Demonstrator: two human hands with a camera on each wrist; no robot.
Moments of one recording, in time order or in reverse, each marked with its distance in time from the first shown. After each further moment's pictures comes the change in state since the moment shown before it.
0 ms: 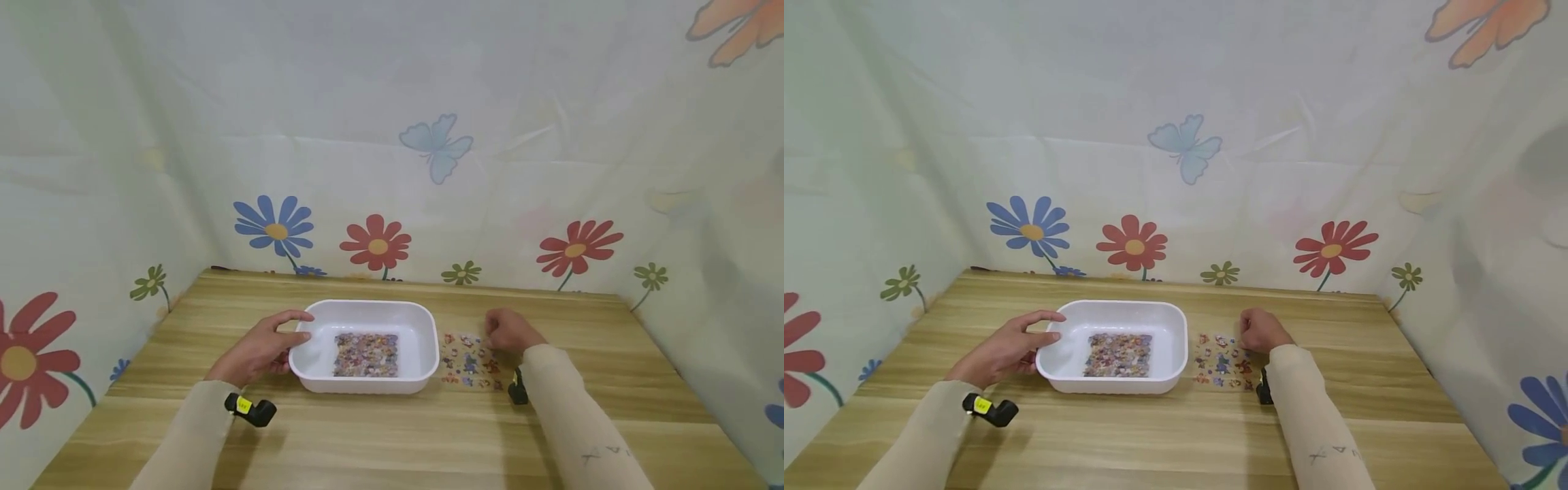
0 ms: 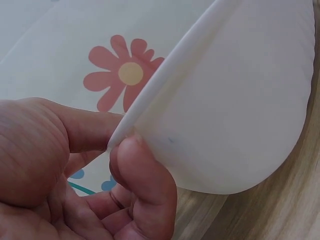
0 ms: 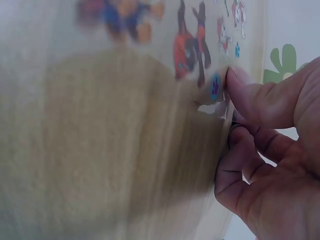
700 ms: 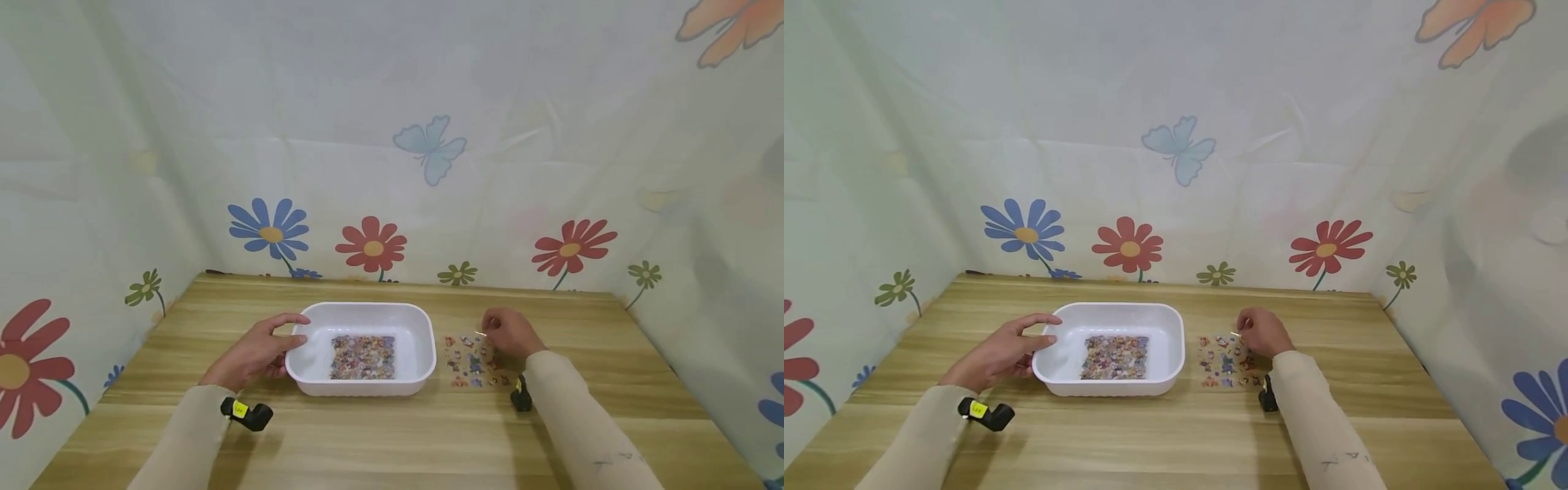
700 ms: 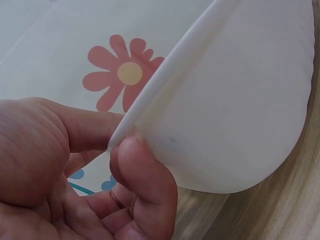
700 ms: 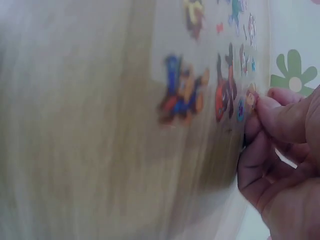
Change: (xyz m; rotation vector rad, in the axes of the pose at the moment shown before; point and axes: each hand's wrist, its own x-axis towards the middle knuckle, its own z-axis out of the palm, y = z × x) left_hand 0.000 0.003 0.003 0.002 0.027 -0.027; right_hand 0.000 0.014 0.007 0.015 0.136 0.028
